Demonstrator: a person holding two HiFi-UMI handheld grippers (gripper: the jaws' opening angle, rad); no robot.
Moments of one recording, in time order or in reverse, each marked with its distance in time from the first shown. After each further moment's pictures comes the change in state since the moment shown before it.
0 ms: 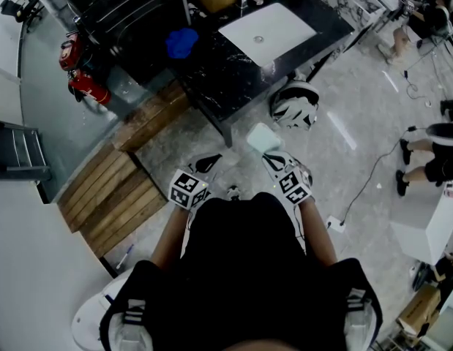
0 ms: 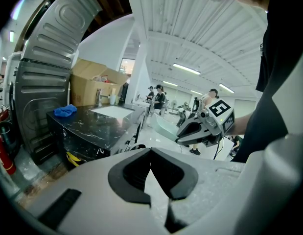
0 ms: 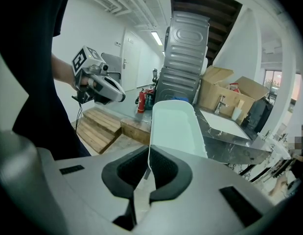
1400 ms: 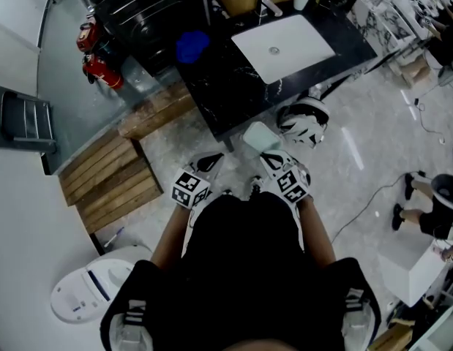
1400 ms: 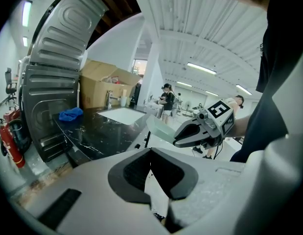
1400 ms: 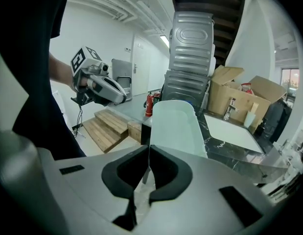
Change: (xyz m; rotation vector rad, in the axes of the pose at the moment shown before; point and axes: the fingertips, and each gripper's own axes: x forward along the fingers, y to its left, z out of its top) left arm 0.067 0.018 0.051 -0.064 -0.008 0.161; right arm 0.021 -0.093 0.009 -0.064 -0.043 0.168
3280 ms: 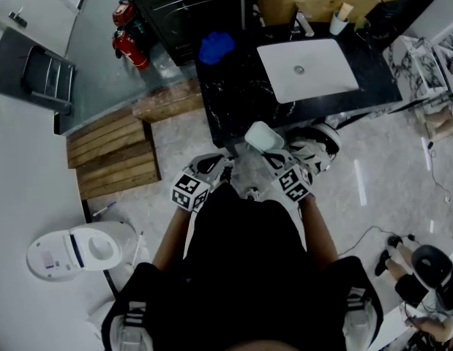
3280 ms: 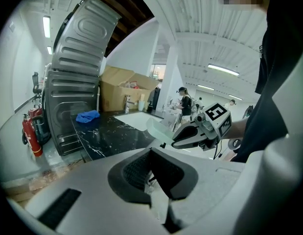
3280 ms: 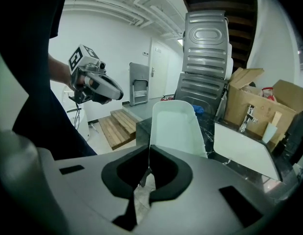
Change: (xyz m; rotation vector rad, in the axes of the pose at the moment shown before) left arm 0.028 0.008 0.021 -0.096 -0.065 0.247; right arm 0.025 -0.064 0.004 -0.149 -0.055 0.210
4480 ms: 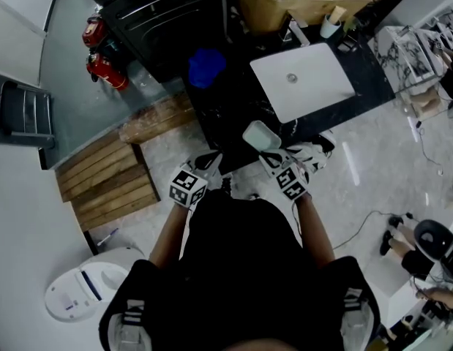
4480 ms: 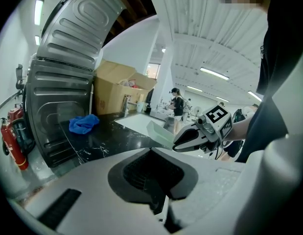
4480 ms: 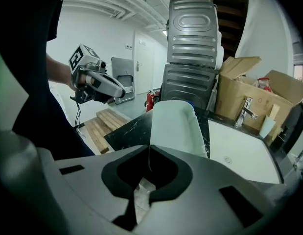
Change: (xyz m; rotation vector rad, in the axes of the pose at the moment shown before) left arm 0.052 0.120 0.053 0.018 0.036 -0.166; right arm 0.077 -0.074 0.043 0.125 0.075 -0.108
